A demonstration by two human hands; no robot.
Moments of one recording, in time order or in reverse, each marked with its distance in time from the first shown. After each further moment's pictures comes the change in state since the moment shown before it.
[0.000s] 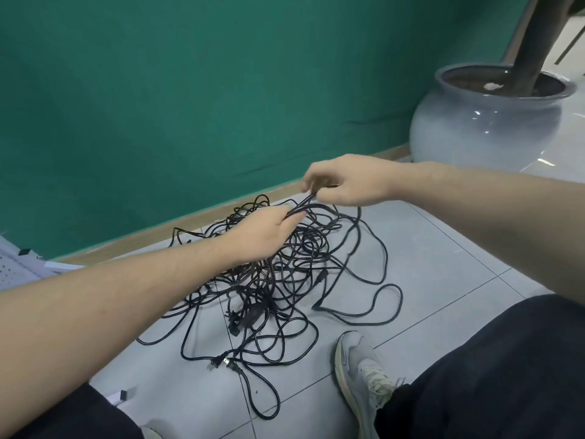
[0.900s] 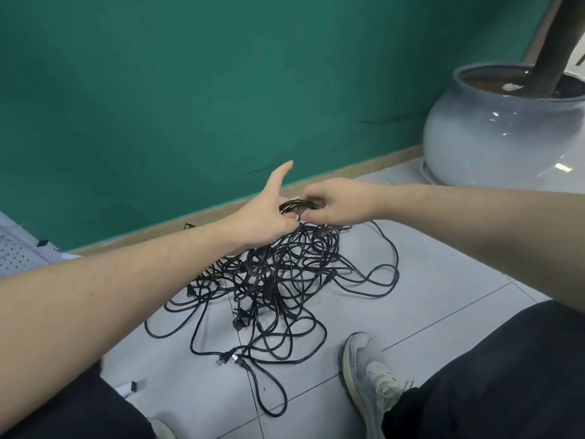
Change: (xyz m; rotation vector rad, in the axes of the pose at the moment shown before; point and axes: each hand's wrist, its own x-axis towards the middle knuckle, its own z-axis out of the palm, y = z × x) left_hand 0.000 -0.023 -0.013 -0.522 0.013 -0.110; right_hand 0.028 -0.013 0.040 0.006 -0.064 -0.032
